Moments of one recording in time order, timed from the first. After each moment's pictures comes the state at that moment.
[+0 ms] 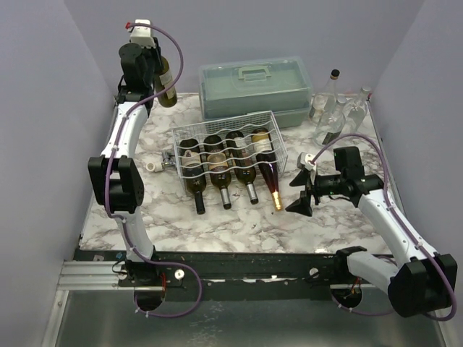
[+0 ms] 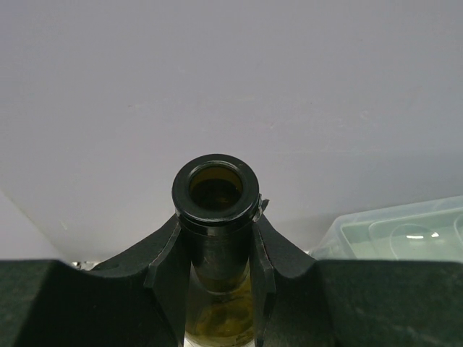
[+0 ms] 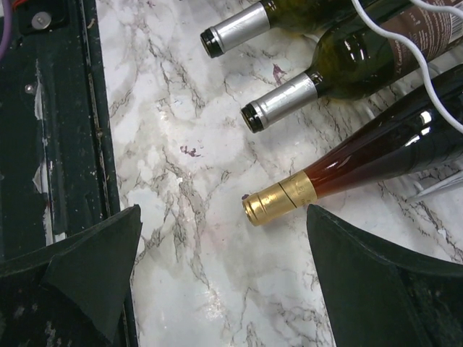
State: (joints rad) left arm -0.01 1.91 1.87 0.14 0.01 0.01; right arm 0.18 1.05 0.78 -0.65 -1.00 -0.73
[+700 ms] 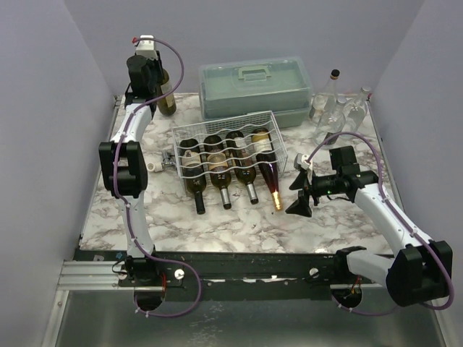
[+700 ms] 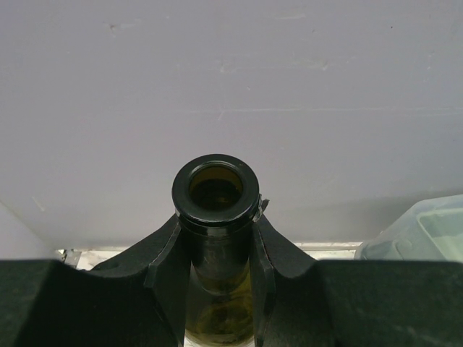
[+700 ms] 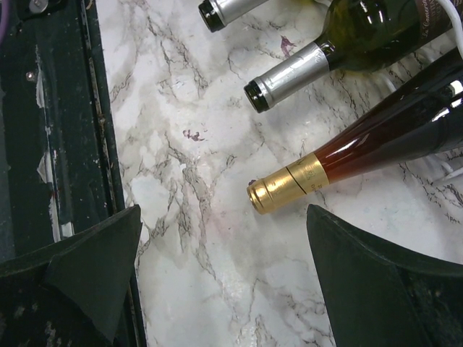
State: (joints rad) left arm 0.02 2.16 1.92 0.28 0.03 0.01; right arm 0.18 1.13 0.78 -0.69 -0.98 -0.75
